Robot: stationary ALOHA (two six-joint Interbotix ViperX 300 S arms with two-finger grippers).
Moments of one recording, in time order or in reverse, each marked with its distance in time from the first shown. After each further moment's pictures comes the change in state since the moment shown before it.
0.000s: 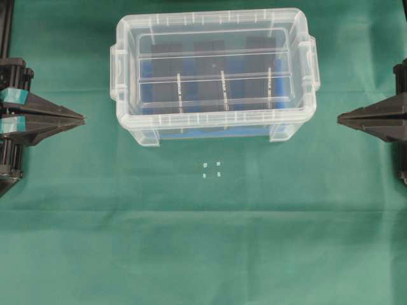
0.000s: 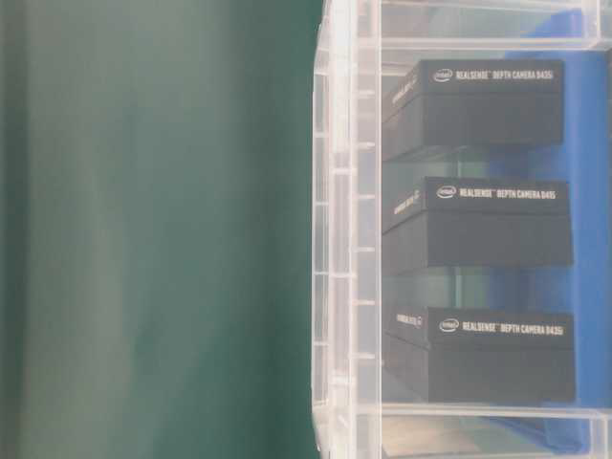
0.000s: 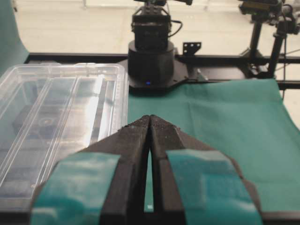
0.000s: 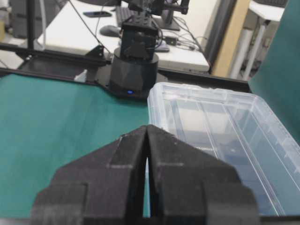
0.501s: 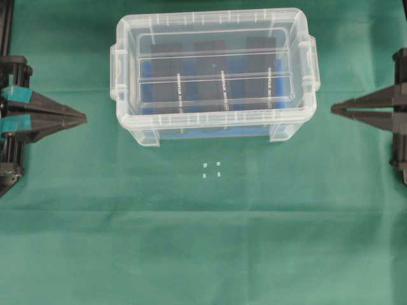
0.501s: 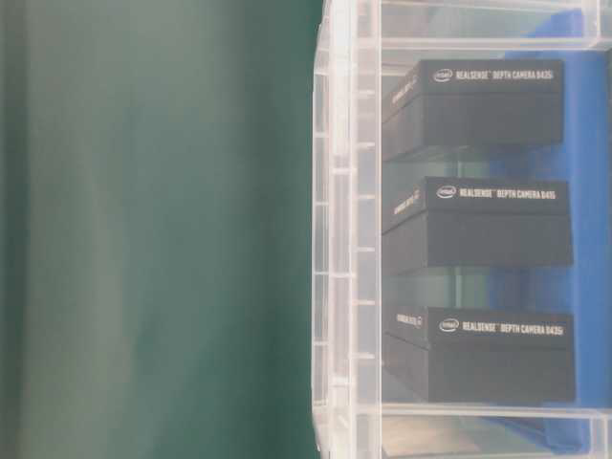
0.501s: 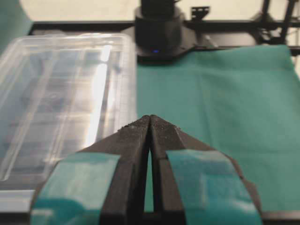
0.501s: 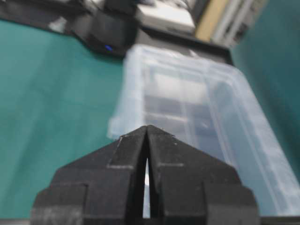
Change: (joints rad) left arm 0.040 -0.008 -0.044 0.012 0.176 0.014; right arm -0.078 0.026 -0.097 -0.071 0.238 -0.063
